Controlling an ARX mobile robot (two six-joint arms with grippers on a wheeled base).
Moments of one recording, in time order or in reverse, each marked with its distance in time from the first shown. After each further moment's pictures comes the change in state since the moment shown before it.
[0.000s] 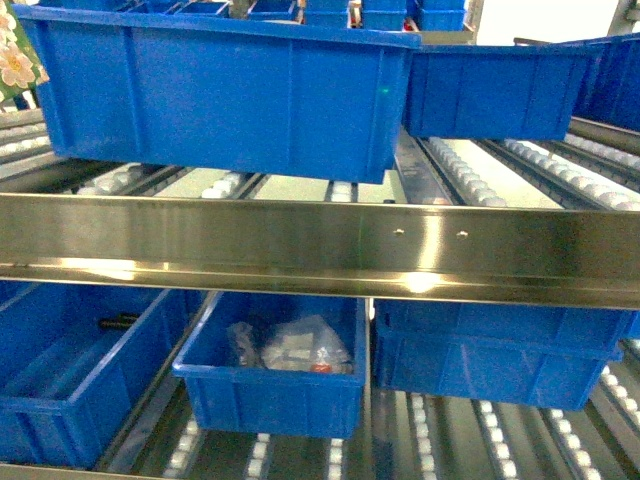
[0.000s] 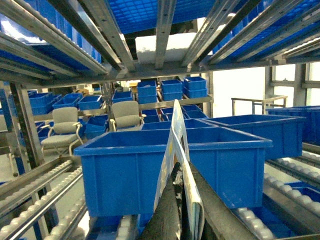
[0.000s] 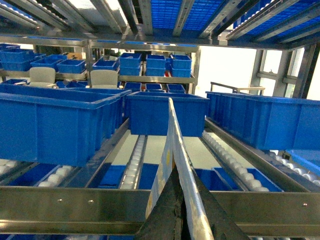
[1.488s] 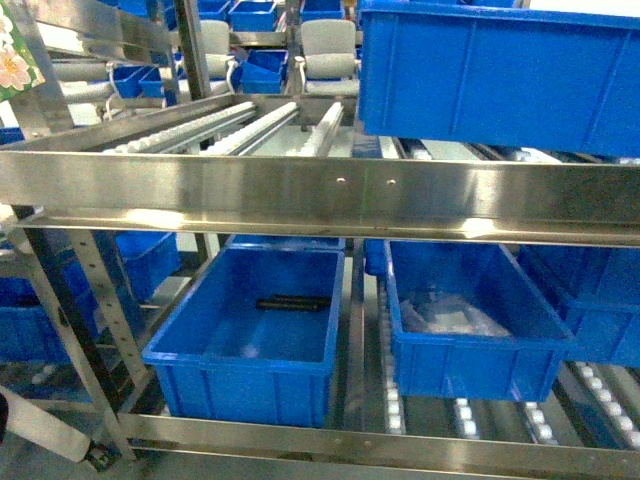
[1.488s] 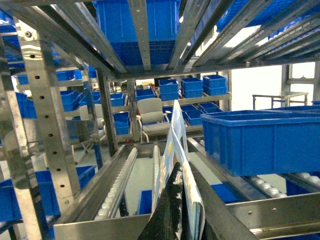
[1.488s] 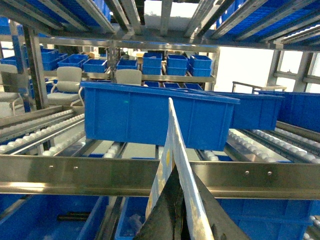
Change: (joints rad) left arm 0.000 -0.001 0.000 0.000 0.000 0.000; right arm 0.000 0.001 0.000 -0.002 0.000 0.000
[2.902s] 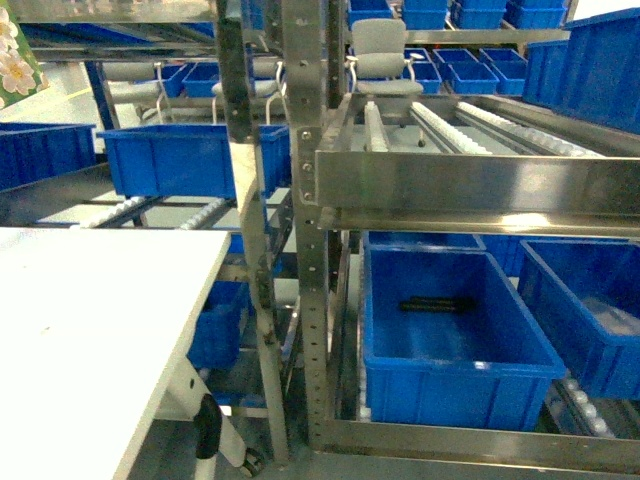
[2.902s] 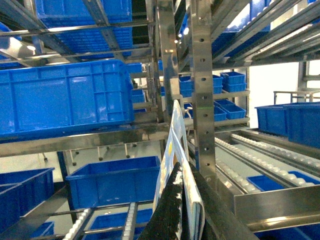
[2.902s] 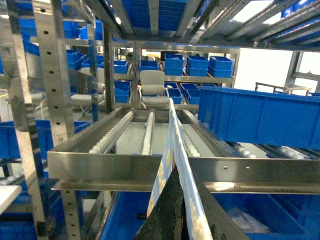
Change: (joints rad) left arm 0.000 0.003 0.000 -0.003 0.000 0.000; right arm 0.000 0.000 0.000 -0.003 0.000 0.000
